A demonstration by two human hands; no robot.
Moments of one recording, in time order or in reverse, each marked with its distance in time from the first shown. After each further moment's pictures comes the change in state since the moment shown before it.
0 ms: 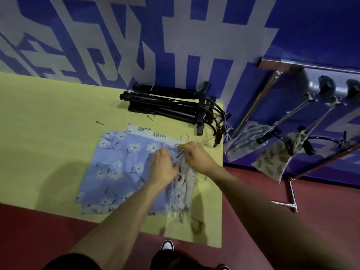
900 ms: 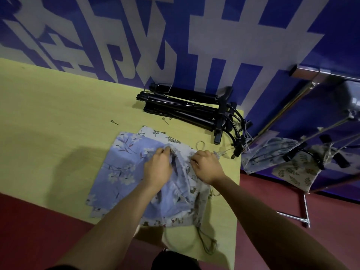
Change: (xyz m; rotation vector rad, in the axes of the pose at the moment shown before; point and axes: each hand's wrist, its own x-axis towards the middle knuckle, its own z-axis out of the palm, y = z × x) left_hand 0.032 -0.039 -0.038 0.217 -0.028 0.006; right_hand 0.037 0.008 0.031 -0.310 0.025 -0.019
